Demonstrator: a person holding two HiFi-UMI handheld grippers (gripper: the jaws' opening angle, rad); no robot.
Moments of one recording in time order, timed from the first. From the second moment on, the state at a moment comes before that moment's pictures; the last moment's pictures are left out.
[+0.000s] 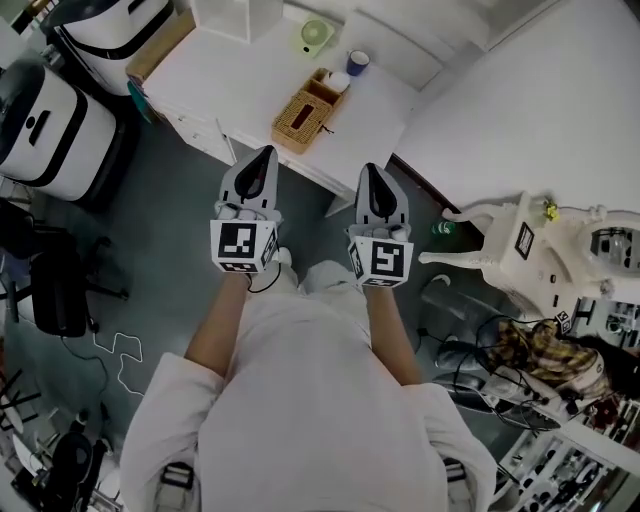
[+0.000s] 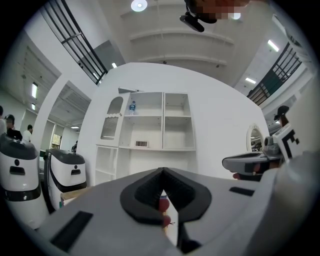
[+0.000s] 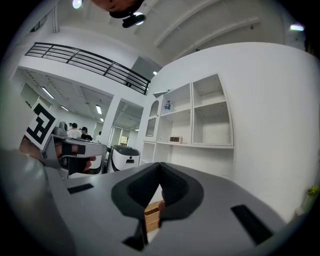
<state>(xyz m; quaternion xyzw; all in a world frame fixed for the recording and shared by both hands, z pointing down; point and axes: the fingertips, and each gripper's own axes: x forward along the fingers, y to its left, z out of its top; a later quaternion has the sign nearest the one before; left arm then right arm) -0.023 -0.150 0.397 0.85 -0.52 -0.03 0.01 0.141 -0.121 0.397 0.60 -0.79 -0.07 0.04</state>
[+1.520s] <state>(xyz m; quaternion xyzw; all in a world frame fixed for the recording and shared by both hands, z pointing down) -0.022 -0.283 0.610 0.77 -0.64 -0.02 0.04 0.148 -0.354 0.768 0.36 -0.92 0.02 0.16</state>
